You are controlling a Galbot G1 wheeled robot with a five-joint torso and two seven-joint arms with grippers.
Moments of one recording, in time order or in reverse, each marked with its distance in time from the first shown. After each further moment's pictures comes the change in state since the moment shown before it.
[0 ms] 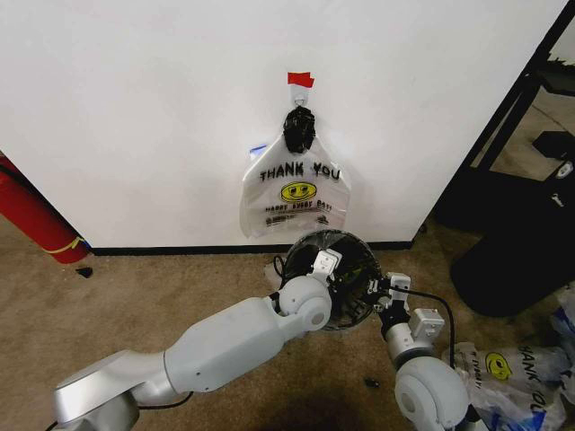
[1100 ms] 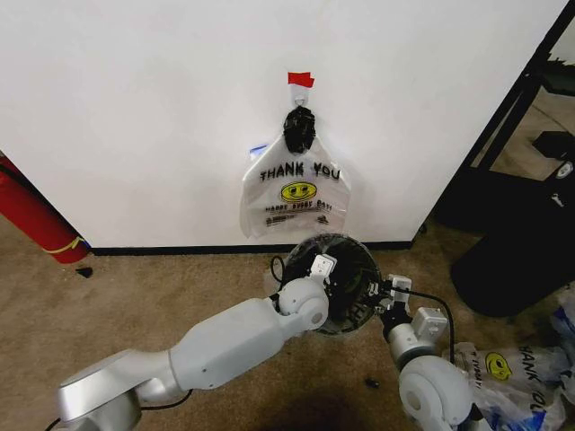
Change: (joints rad) left arm 0.005 0.047 0.017 -0.064 0.004 -0.025 0.042; right arm 0.020 -0.015 0.019 -0.042 0.094 -0.024 0.015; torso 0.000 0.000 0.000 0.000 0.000
